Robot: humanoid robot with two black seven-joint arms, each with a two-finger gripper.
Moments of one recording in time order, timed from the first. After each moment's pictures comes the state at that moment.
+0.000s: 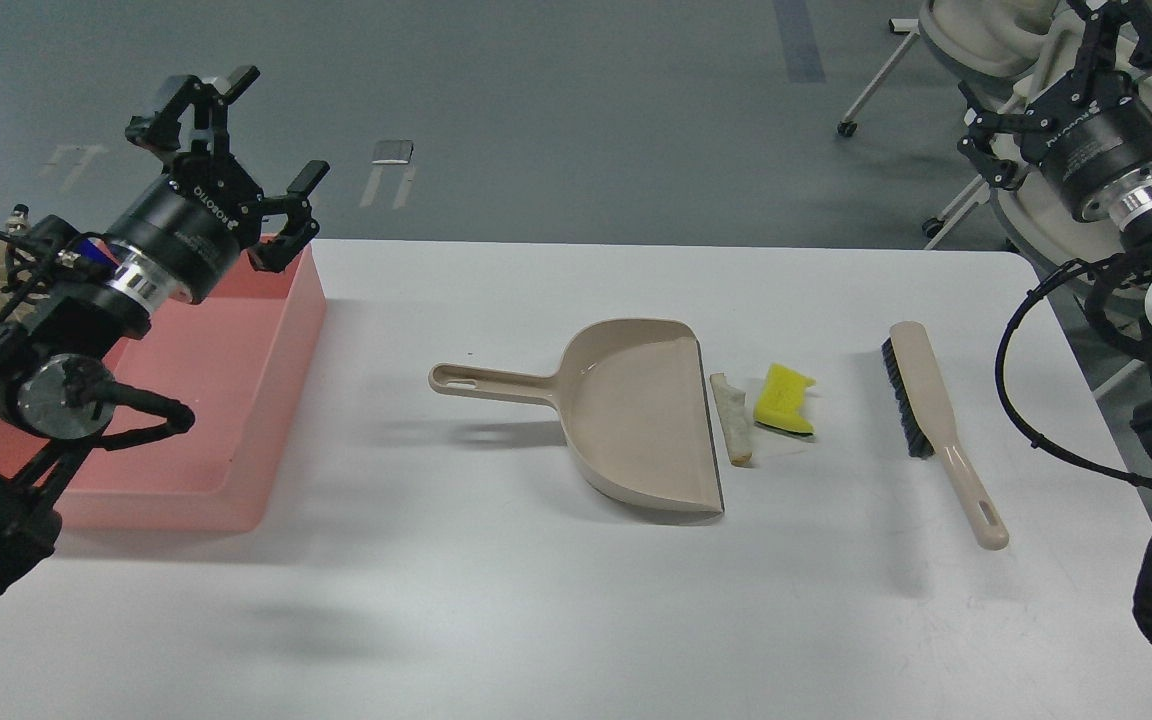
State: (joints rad) left arm -0.30 0.66 -1.18 -1.37 0.34 -0.29 -0.16; right arm 0.80 -0.26 1.47 0.68 -0.58 0.49 -0.04
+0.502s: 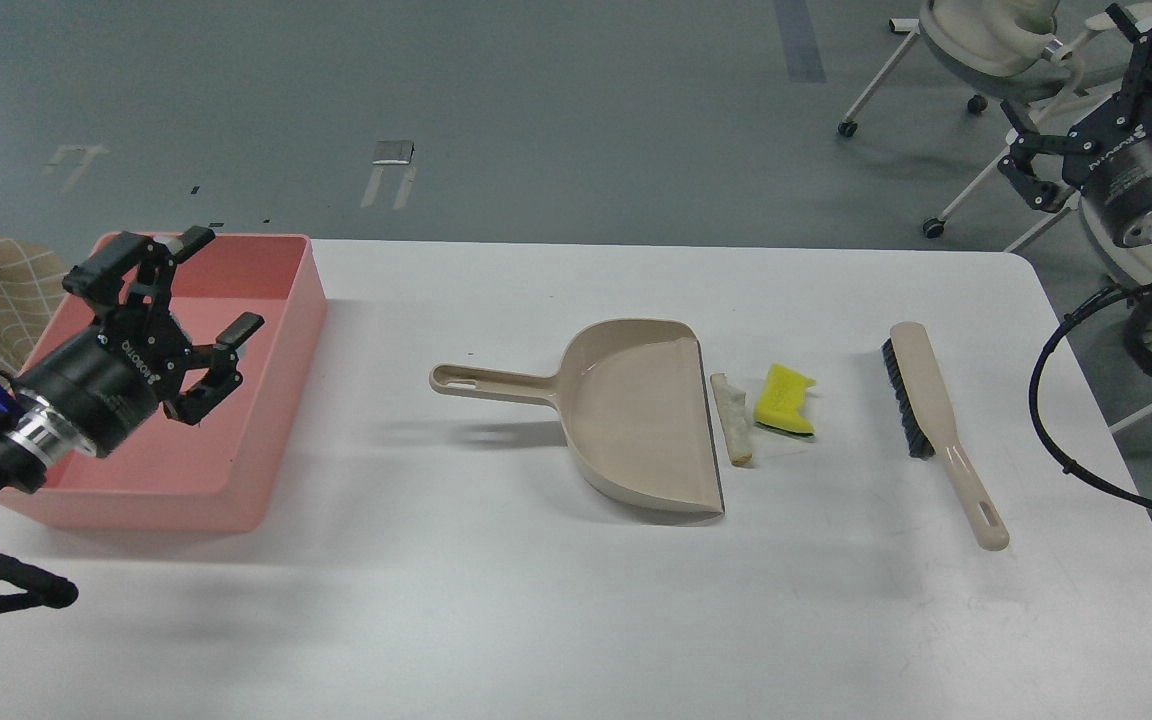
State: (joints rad) left arm 0.10 0.80 -1.24 -1.53 0.46 -0.27 -0.20; right arm 0.68 -0.30 1.53 0.77 -0.58 0.49 -0.04
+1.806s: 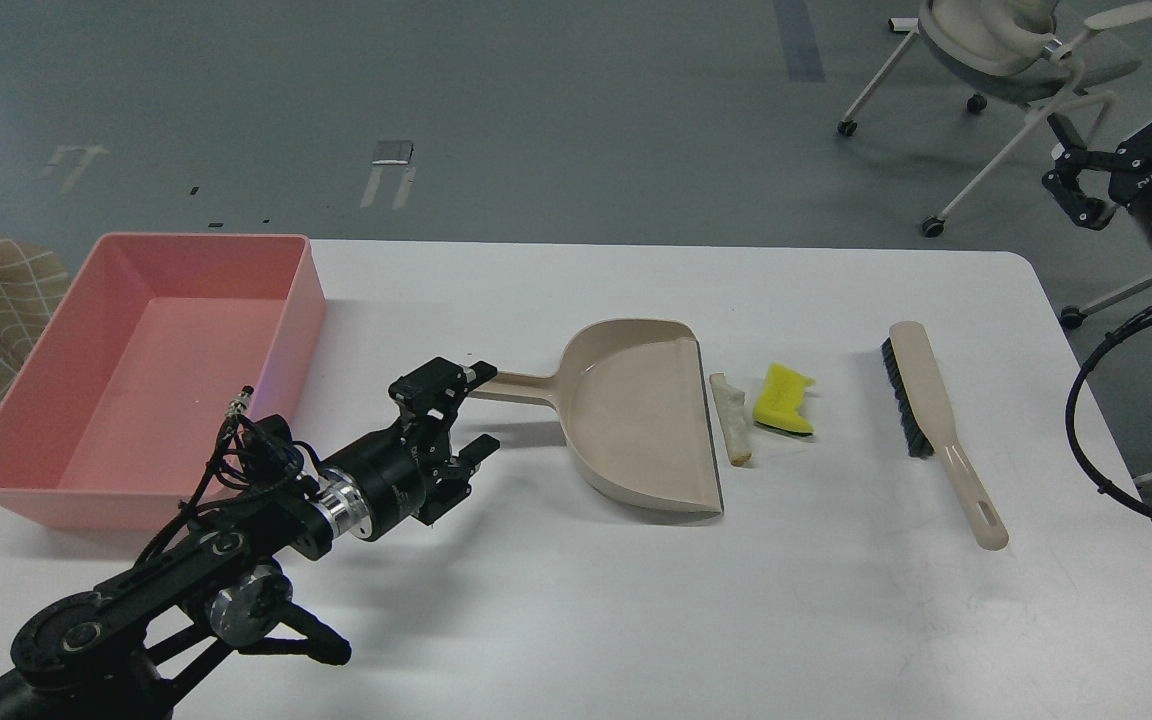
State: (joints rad) left arm -0.18 0.40 -0.82 -1.47 0.68 -0.02 -0.03; right arm 0.64 -0.34 1.56 0.80 -0.58 0.49 -0.04
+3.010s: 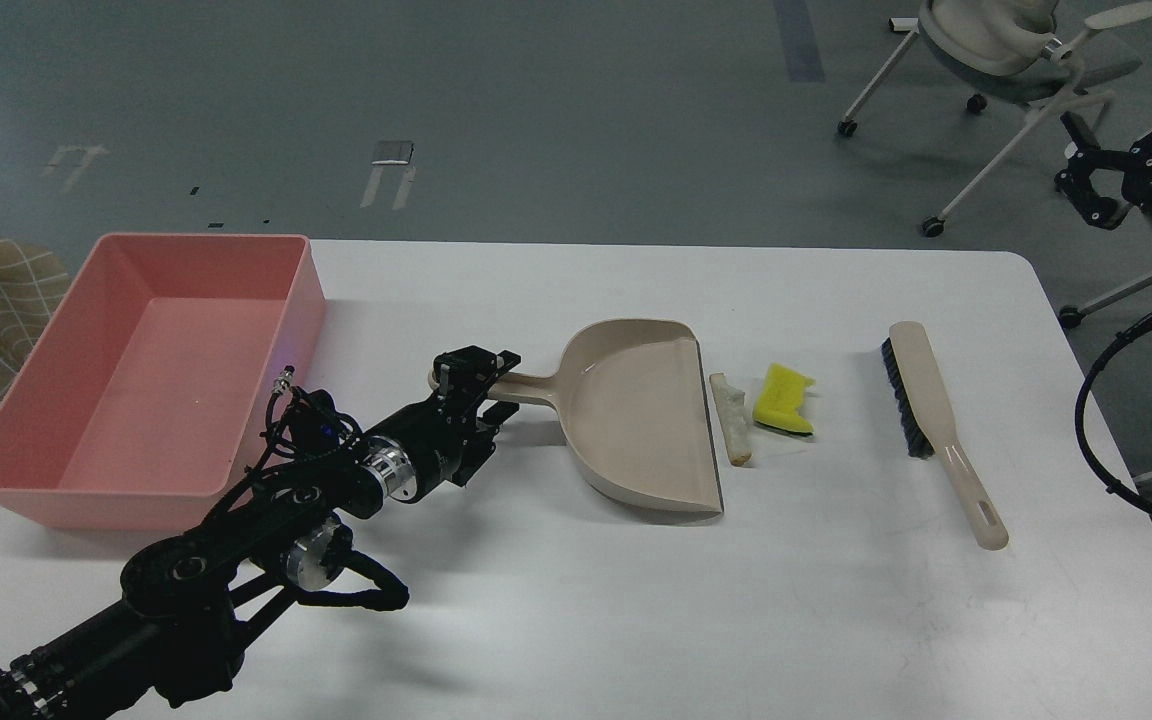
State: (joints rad) left arm -0.36 0.27 -0.74 -1.17 0.68 -0.02 -0.07; right arm 0.64 -0.35 1.57 0.79 -0.58 0.49 -0.04
